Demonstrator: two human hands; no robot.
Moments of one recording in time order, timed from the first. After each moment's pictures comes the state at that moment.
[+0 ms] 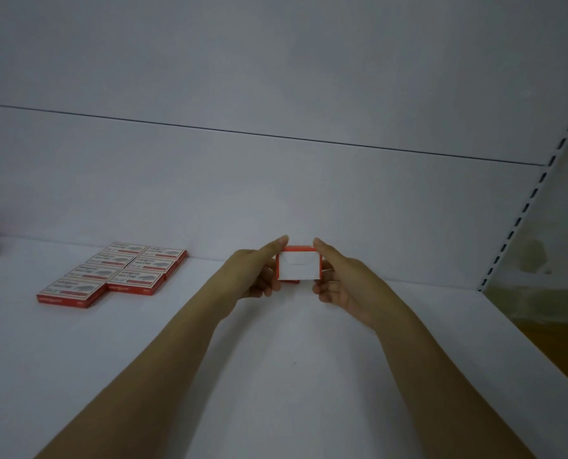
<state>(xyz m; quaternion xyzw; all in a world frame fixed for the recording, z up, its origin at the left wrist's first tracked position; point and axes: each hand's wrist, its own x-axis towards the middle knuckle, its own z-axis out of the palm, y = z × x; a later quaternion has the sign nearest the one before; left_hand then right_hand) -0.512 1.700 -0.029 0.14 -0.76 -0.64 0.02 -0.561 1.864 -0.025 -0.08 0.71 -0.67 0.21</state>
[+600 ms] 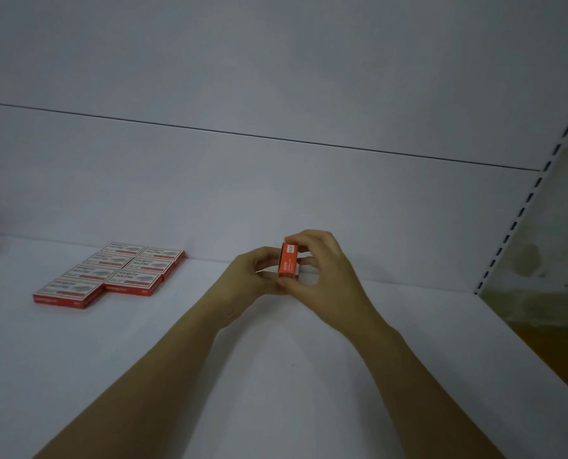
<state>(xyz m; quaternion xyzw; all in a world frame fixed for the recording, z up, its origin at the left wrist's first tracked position) -0.511 1.699 -0.049 -0.04 -0.74 -0.66 0.09 -0.536 1.849 -0.032 -0.38 0.78 -0.48 -0.13</state>
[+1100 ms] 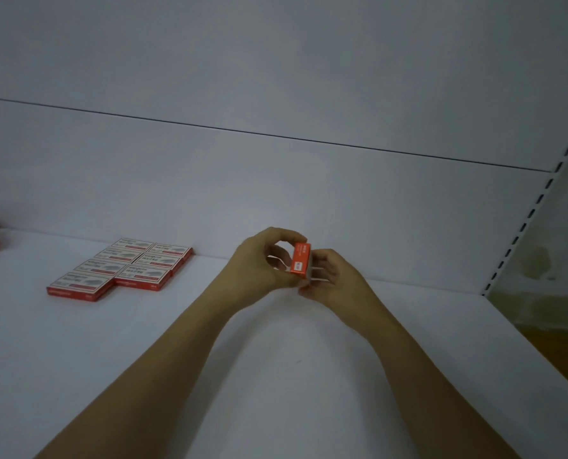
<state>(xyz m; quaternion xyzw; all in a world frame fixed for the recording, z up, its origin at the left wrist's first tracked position) -0.493 1.705 -0.024 -0.09 -0.82 -0.52 0.20 -0.558 1.860 -0.050 -0.26 0.76 -0.58 0.08</state>
